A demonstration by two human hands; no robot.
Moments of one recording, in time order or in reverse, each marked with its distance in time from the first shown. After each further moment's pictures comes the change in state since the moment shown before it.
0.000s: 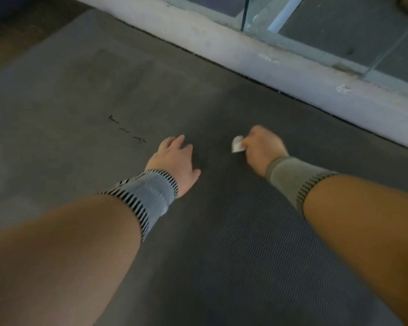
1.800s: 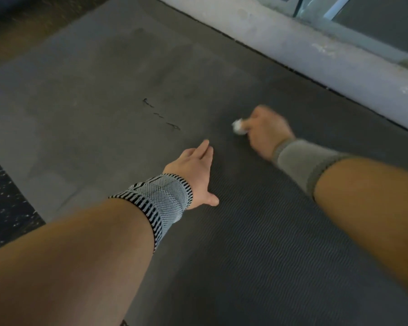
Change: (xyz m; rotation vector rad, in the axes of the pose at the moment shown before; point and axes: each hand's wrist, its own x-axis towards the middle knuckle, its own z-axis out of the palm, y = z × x) left_hand -0.024 -0.034 0.023 -0.010 -0.102 0.060; right_hand 0.047 -0.060 0.012 -0.074 0.038 -0.178
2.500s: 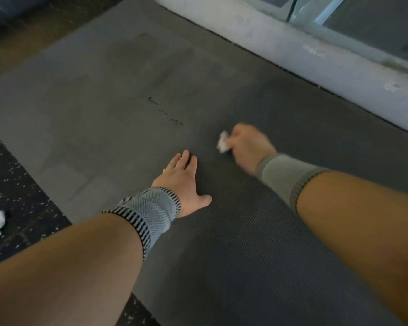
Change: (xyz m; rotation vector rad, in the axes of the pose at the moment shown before) left_hand -0.034 -0.018 0.031 -0.115 -0.005 -0.124; right_hand -0.044 -0.041 0.008 0.102 -0.046 -0.097
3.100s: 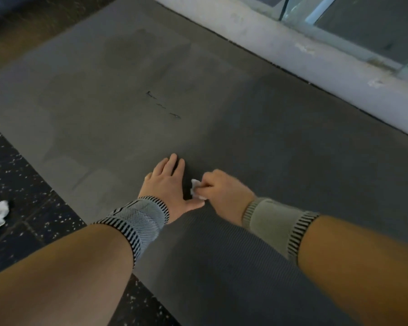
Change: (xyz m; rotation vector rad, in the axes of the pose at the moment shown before) left_hand -0.032 -0.016 0.022 0.004 0.115 -0.035; right_hand -0.093 -0.062 0.019 0.087 -0.195 -0.350
